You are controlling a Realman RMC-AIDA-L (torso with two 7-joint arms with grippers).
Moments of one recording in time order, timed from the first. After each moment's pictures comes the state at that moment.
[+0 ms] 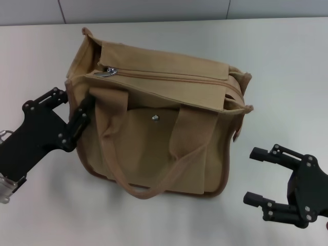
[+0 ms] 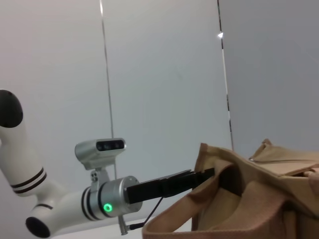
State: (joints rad) left arm -0.32 -2.08 0.54 0.13 1.55 1.72 -0.50; right arm 0.32 2.08 -0.31 -0.36 -2.20 -1.97 0.70
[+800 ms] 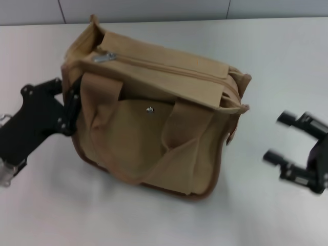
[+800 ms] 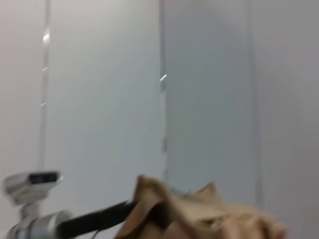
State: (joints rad) left arm -0.37 -2.07 0.52 0.14 1.54 1.75 -0.50; right arm 0.29 2.08 -0.23 -0.35 -2.05 -1.97 0.69
